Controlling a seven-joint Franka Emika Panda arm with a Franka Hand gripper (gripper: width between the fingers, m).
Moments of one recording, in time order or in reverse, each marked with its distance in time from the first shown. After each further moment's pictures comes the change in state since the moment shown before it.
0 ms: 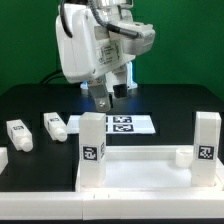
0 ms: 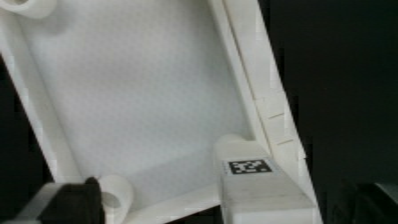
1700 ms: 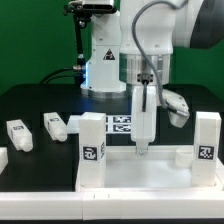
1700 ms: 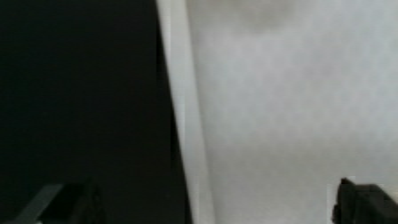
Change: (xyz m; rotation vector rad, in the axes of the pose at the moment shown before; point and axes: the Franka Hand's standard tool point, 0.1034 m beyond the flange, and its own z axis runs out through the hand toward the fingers) arm 0.007 0.118 0.119 0.002 0.210 -0.172
